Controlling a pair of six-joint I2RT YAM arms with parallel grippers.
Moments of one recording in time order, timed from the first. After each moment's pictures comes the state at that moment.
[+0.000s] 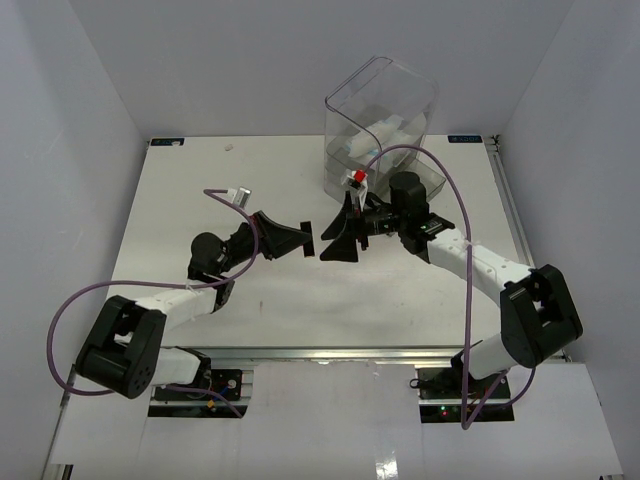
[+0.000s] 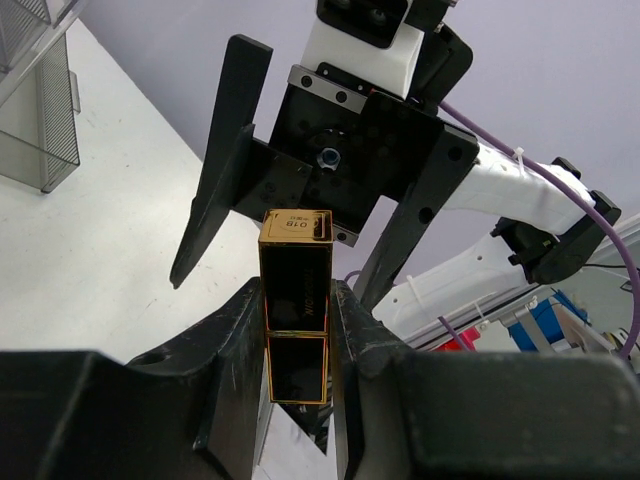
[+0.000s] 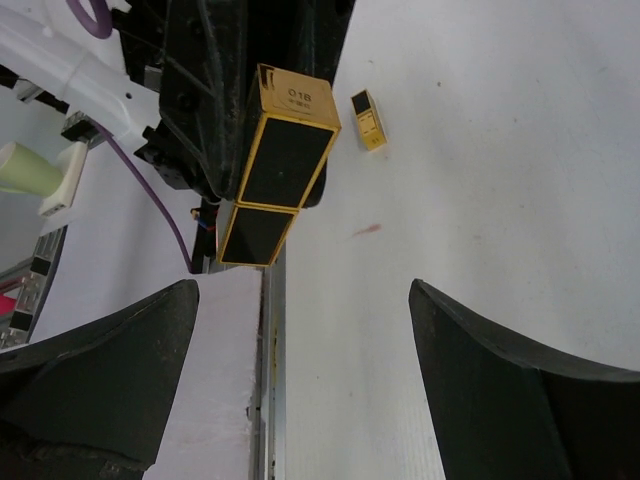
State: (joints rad) left arm -0.39 1.31 0.43 1.21 0.74 -1.13; right arm 0.56 1.47 0.97 0.20 -1.08 0.22
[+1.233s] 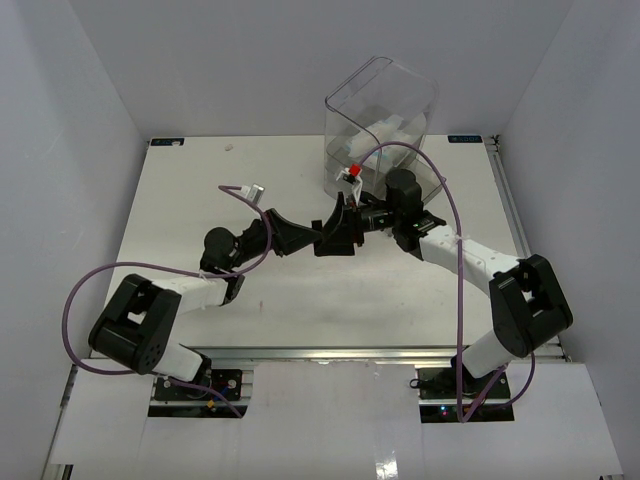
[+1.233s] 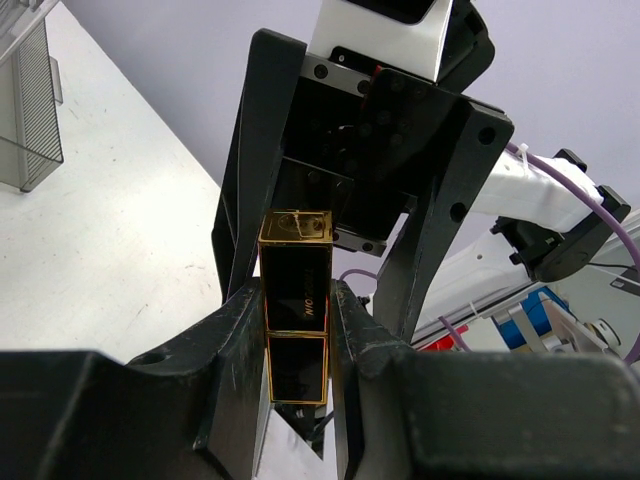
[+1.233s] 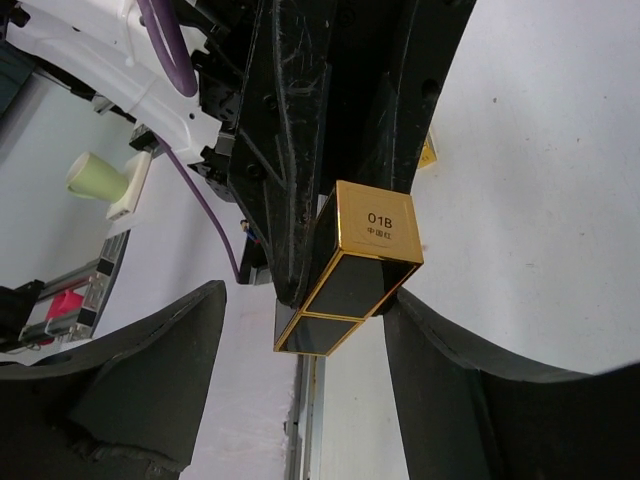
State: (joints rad) left arm -0.44 1.44 0.49 1.28 0.72 -1.15; right arm 0.57 1.54 0.99 0.37 -1.17 0.42
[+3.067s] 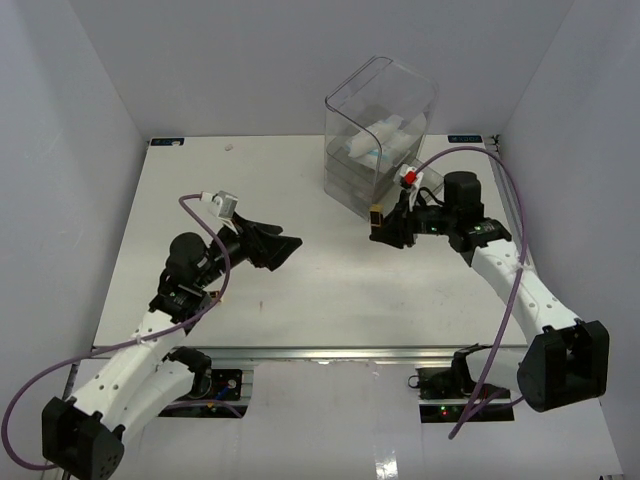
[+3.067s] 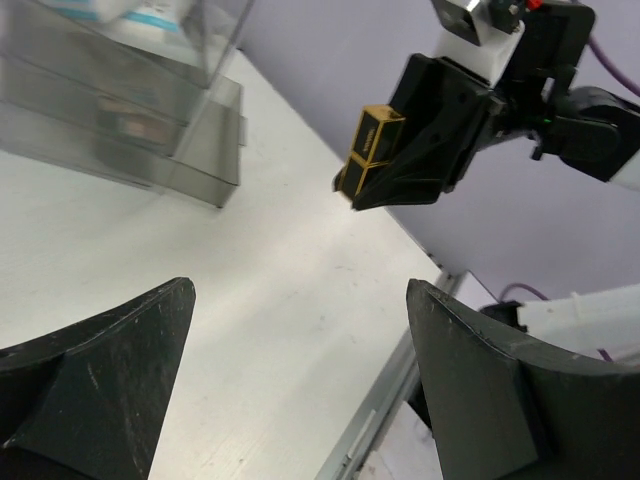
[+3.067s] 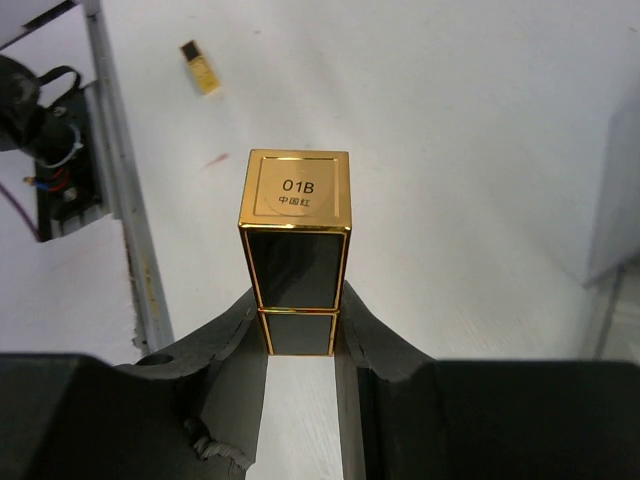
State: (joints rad) left arm -0.44 0.82 0.56 0.36 0.50 -0.61; right arm 0.33 1.22 0.95 -0.24 -0.96 -0.18
